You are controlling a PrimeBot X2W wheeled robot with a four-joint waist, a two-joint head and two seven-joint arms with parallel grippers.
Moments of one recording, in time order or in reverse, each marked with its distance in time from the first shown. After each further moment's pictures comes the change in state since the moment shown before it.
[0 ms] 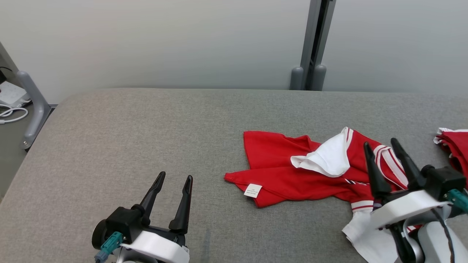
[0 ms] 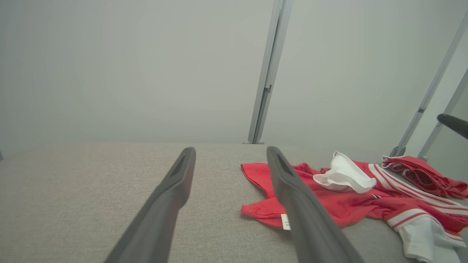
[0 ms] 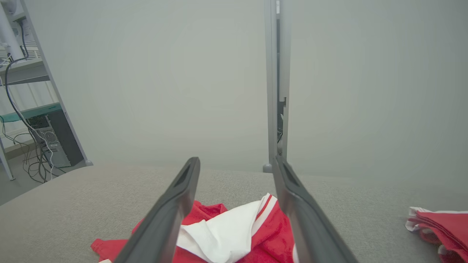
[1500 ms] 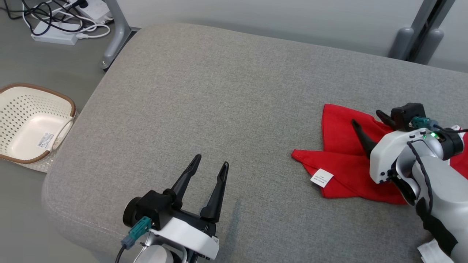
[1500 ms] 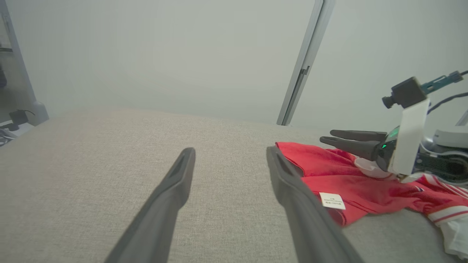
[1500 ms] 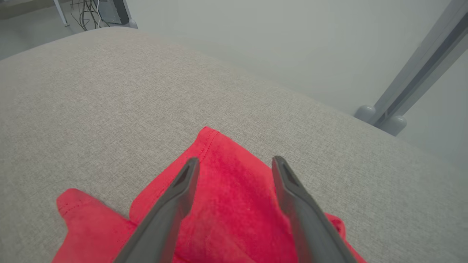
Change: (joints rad) left arm -0.090 -0.001 -0.179 -0.036 -0.077 0.034 0.000; right arm -0.540 -0.121 0.560 0.611 0.216 0.000 0.103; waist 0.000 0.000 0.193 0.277
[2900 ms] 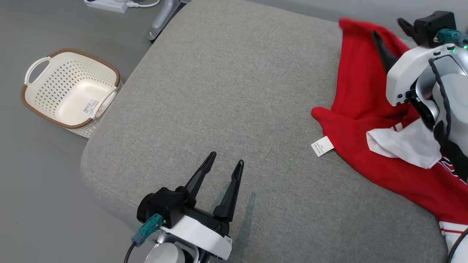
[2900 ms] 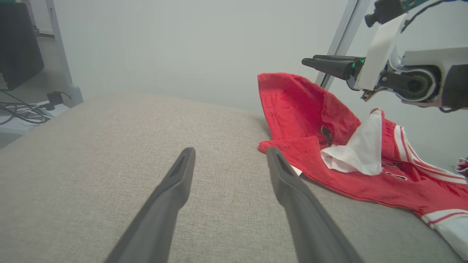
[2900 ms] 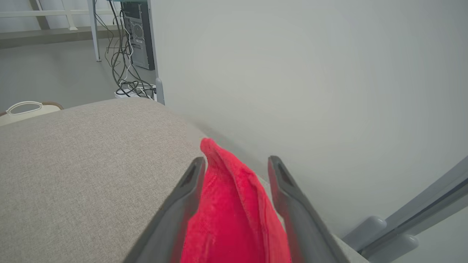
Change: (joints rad) left arm -0.033 0.001 -0.084 -0.024 -0.064 0.026 0.000; right arm -0.429 0.001 0.309 0.226 0.147 0.000 -0.098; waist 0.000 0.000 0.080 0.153
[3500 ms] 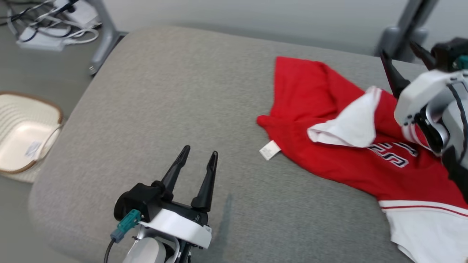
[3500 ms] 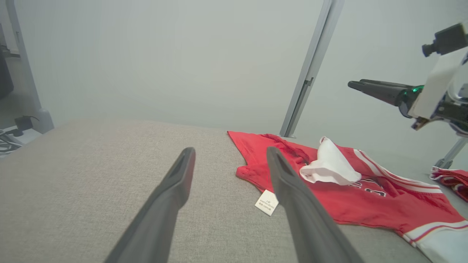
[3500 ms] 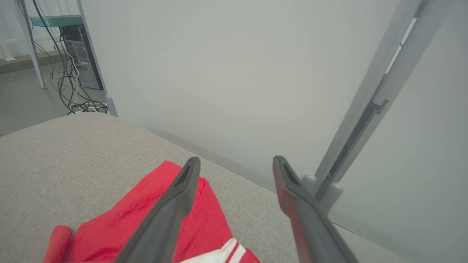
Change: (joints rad) left arm 0.010 -0.001 0.123 0.019 0.046 -0.011 0.000; right arm 0.178 -0.071 -0.207 -0.157 -0.019 0.000 -0.005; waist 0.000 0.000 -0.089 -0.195
